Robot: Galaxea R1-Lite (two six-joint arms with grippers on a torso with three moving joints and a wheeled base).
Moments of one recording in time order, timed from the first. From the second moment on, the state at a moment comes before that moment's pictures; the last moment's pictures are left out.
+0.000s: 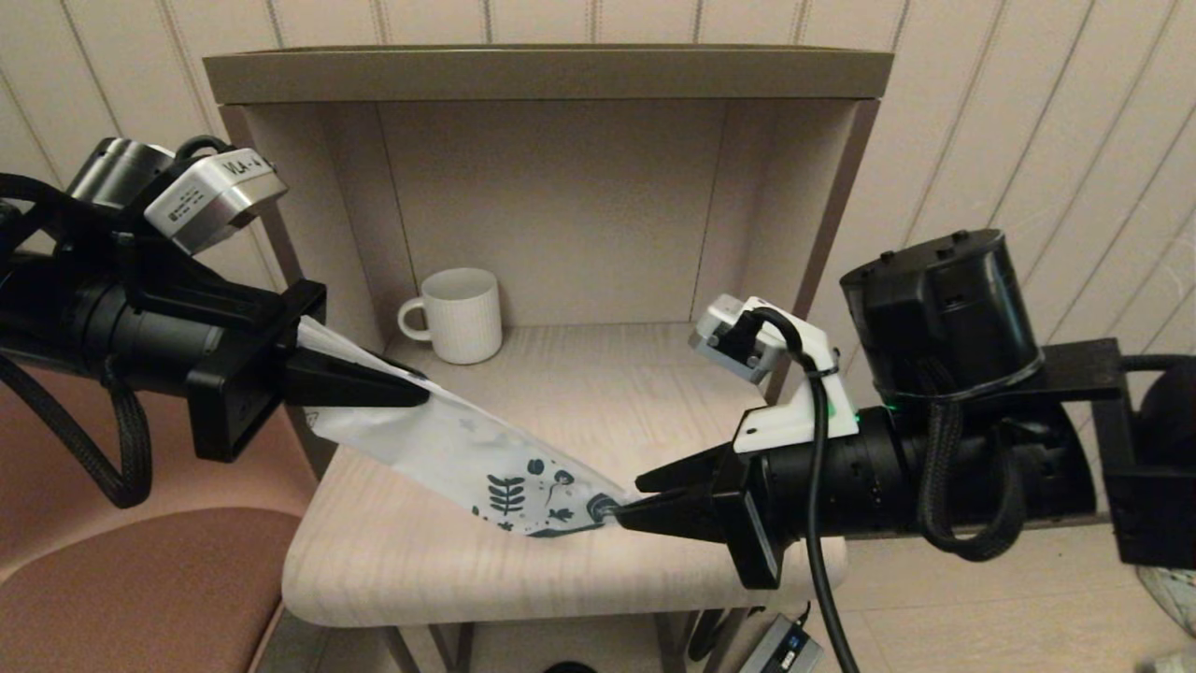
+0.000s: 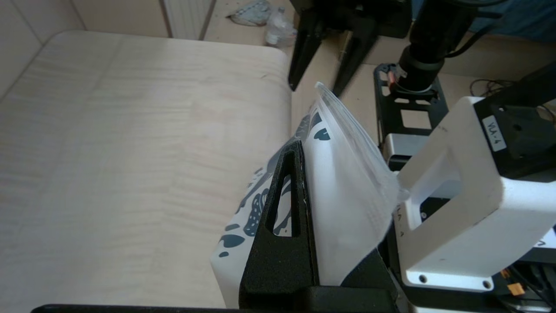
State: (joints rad) left arm -0.21 1.63 -1.41 0.68 -1.18 0.89; right arm 0.73 1.57 -1.07 -0.02 0.39 0.03
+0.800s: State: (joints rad) left arm -0.17 1.76 -1.53 0.69 -1.17 0.81; right arm 0.59 1.53 -1.15 -0.06 0.39 0.05
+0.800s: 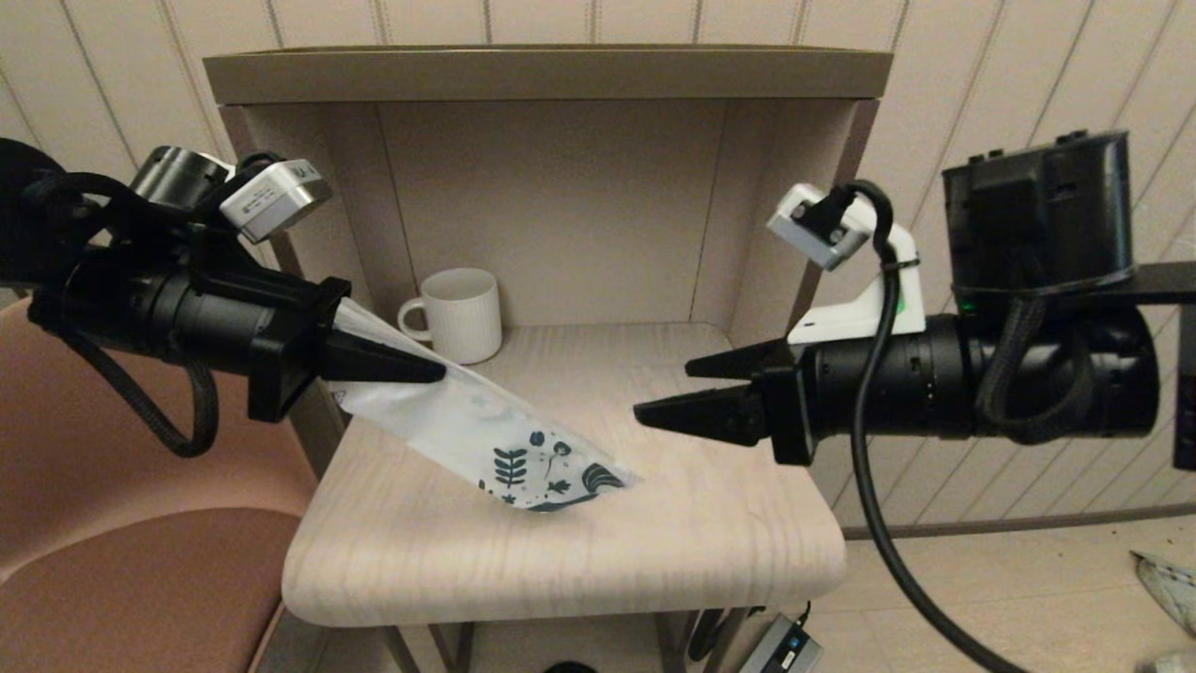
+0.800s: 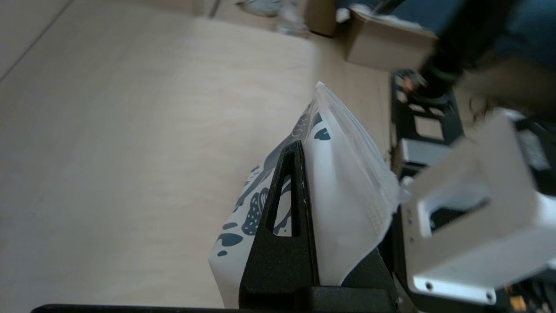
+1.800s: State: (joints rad) left arm -0.13 1.99 -1.82 0.69 -1.14 0.37; right arm 0.50 1.47 -1.01 -0.18 0.40 0.05
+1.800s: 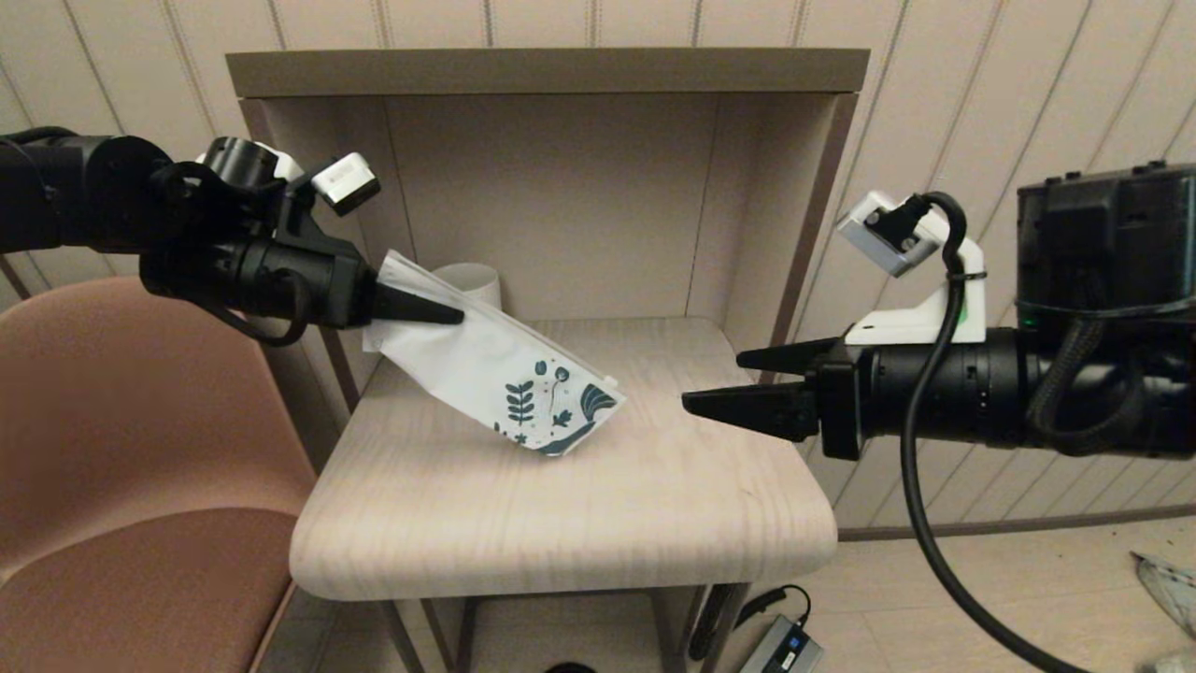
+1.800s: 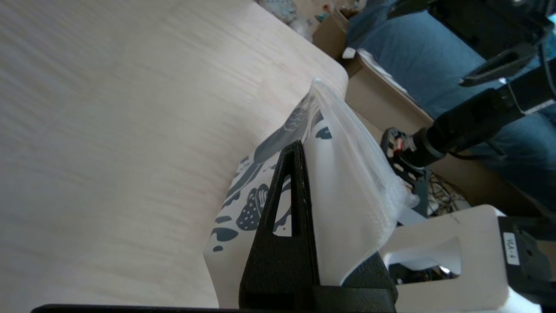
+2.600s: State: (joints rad) left arm -0.22 1.62 -1.39 0.70 -1.13 0.42; right arm 0.51 1.46 -1.00 -0.19 0.41 0.05
